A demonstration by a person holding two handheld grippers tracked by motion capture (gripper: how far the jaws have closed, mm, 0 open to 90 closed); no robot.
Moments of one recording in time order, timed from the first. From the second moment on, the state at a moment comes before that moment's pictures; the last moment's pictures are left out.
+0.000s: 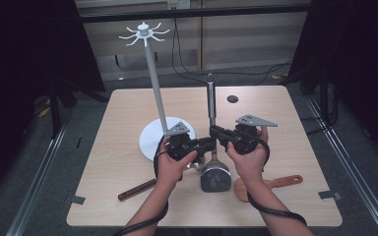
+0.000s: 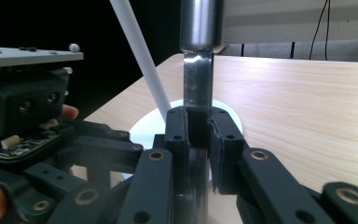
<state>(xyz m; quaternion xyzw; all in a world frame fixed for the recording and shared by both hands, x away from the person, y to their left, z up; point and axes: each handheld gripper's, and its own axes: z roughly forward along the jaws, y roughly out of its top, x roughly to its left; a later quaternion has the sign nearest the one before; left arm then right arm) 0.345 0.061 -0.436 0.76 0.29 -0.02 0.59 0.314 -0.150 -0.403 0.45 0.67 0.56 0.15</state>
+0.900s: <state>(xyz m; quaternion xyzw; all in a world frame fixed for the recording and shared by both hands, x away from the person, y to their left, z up) 0.348 0.074 -0.439 0.72 0.33 -0.08 0.60 0.314 -0.144 -0.405 0.43 0.68 0.58 0.14</state>
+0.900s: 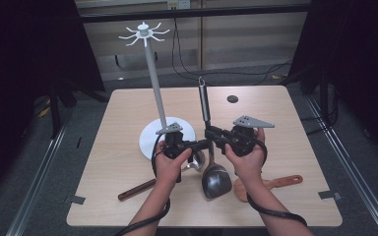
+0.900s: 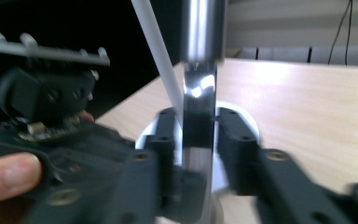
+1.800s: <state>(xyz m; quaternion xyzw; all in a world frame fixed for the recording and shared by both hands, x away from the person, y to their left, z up) 0.332 0.125 -0.397 0.70 0.29 -0.01 0.66 0.323 -0.197 -0.445 0.37 0.76 0.50 0.19</state>
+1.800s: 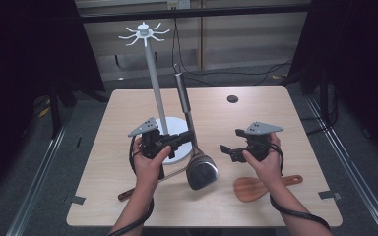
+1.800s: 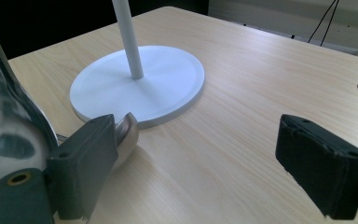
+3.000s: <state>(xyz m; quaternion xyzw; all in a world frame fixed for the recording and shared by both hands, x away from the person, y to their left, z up) 0.344 0.171 -0.354 0.68 0.28 0.05 0.68 0.325 -0.198 -0.449 0.37 0.76 0.49 0.19</state>
